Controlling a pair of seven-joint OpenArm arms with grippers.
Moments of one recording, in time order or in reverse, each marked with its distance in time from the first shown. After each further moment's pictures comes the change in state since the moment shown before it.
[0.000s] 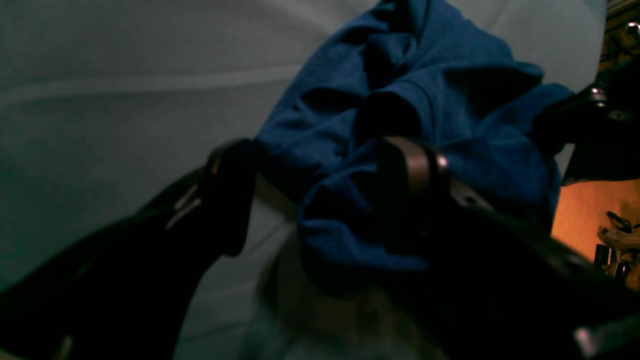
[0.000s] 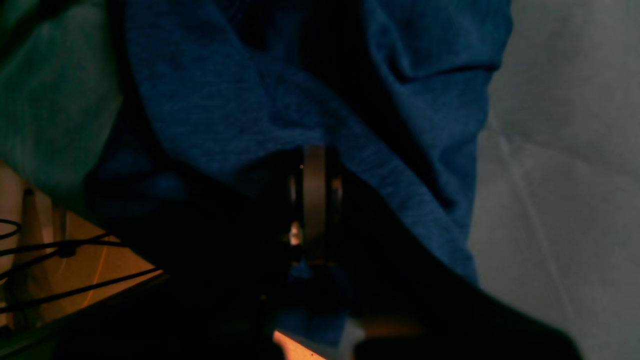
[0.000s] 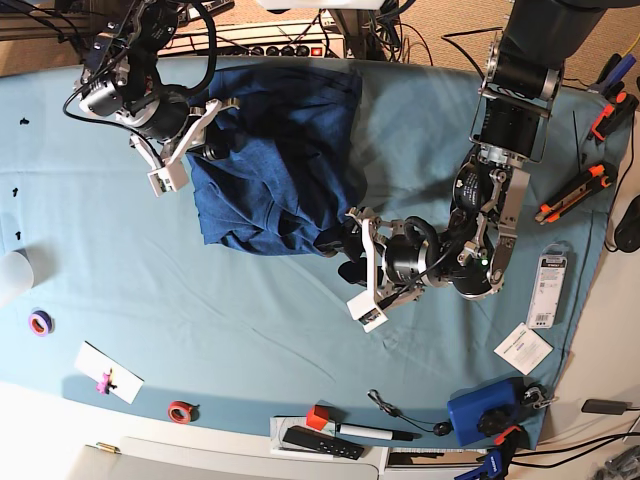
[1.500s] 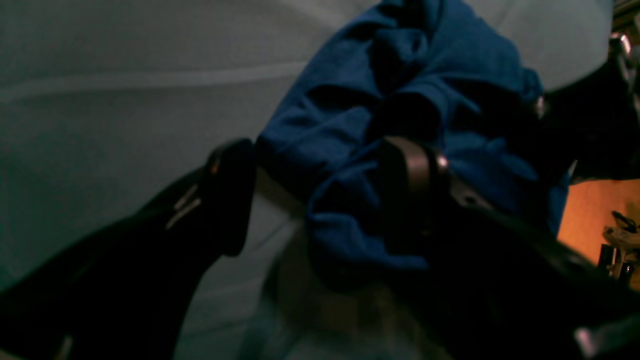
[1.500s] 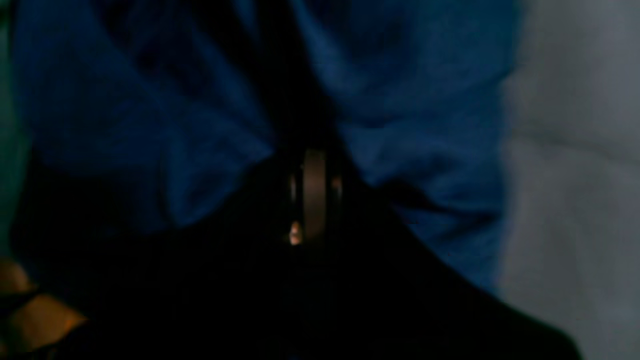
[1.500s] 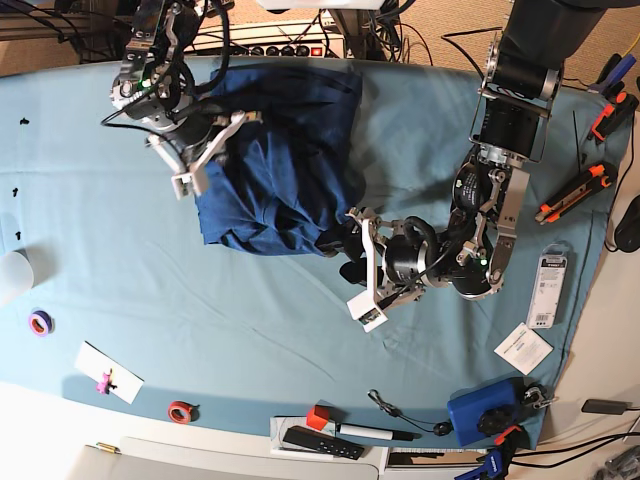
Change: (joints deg) left arm 0.0 0.0 0.0 0.0 1.0 0.2 0.0; right arm -0.8 0.0 -9.8 -5.7 -14.7 -7.8 12.5
